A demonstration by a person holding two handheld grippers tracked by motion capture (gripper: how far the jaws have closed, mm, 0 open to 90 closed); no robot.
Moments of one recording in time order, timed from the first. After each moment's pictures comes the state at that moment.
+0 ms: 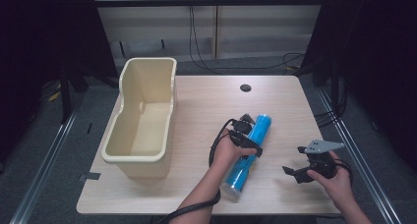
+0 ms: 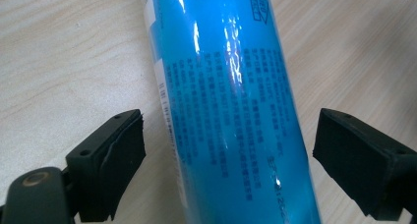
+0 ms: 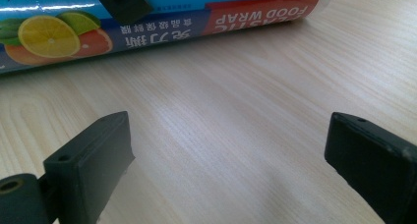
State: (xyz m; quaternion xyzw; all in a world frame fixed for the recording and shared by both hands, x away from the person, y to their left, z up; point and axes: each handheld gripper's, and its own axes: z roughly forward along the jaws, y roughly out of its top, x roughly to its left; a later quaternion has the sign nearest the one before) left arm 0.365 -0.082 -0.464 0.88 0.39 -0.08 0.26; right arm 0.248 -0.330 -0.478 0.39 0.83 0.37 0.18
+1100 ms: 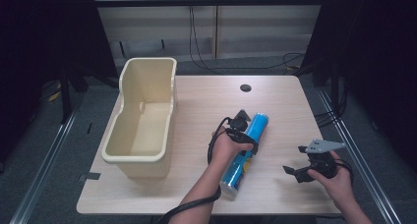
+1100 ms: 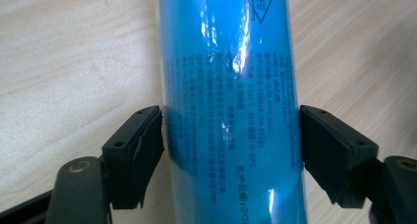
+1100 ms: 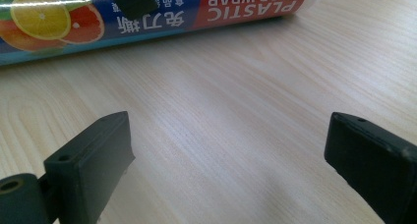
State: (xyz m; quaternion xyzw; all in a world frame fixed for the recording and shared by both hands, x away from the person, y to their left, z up) left arm 0.374 -0.076 -0.465 0.86 0.44 -0.10 0.23; right arm 0.248 -0.330 -0.477 0.39 0.82 0.37 0.18
